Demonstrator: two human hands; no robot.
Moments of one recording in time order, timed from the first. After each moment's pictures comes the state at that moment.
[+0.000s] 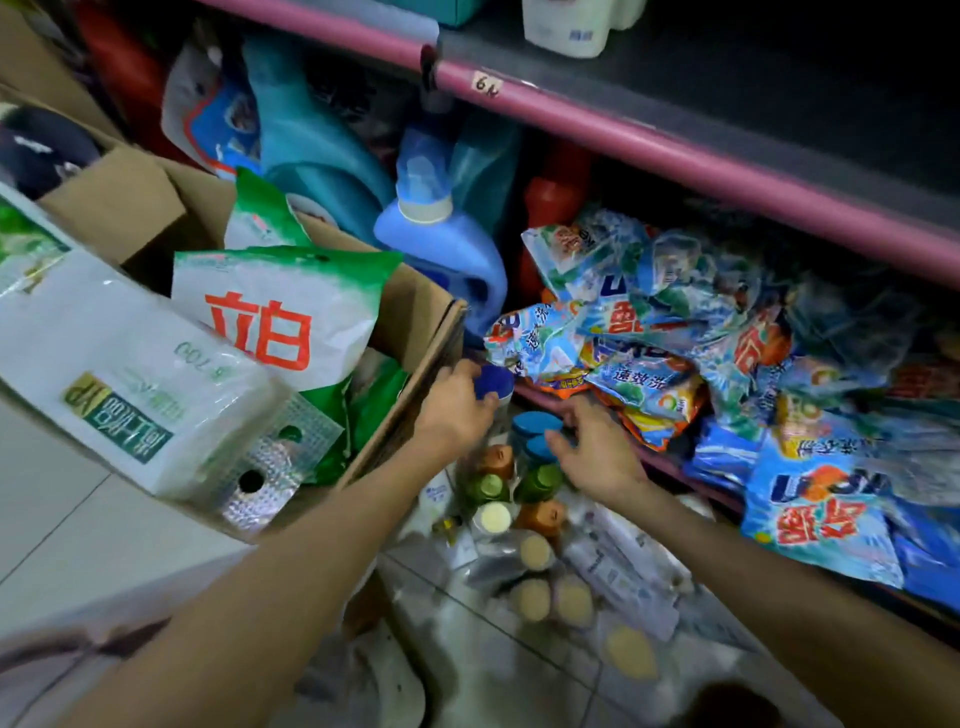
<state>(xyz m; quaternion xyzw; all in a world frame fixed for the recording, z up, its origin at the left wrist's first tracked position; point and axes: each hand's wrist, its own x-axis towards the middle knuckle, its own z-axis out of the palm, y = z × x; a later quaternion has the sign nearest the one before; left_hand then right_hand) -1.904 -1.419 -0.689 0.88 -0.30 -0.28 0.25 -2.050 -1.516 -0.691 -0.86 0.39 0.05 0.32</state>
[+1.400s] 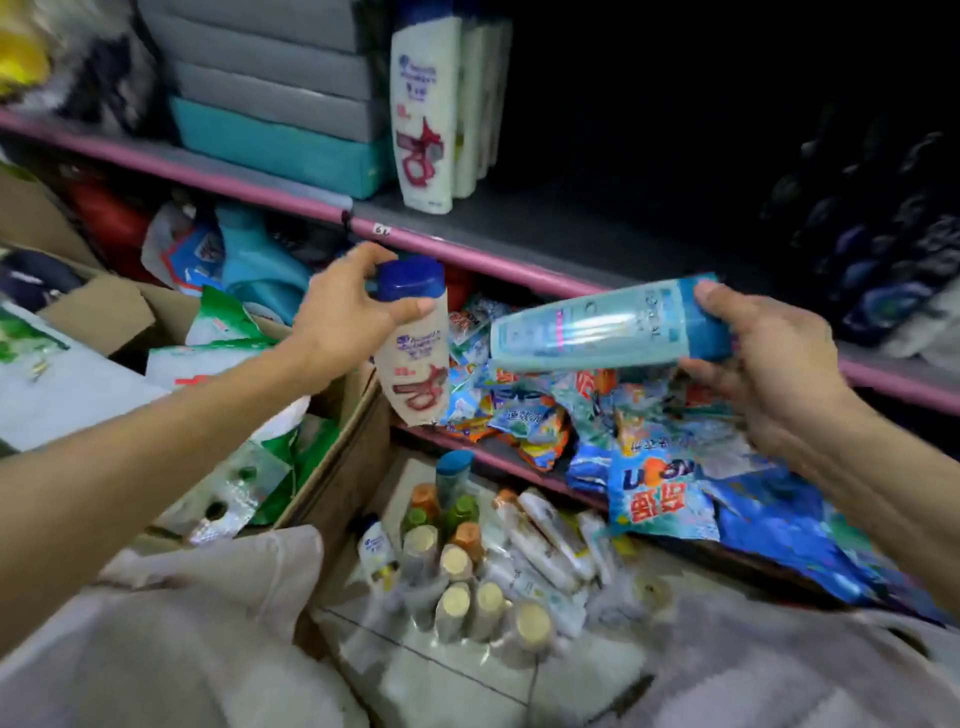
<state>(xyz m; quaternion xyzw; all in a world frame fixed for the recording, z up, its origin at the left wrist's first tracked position) -1.926 -1.388 -0.470 0.78 -0.39 -0.08 0.48 -2.201 -1.525 -0.422 -0.54 0.45 -0.43 0.56</state>
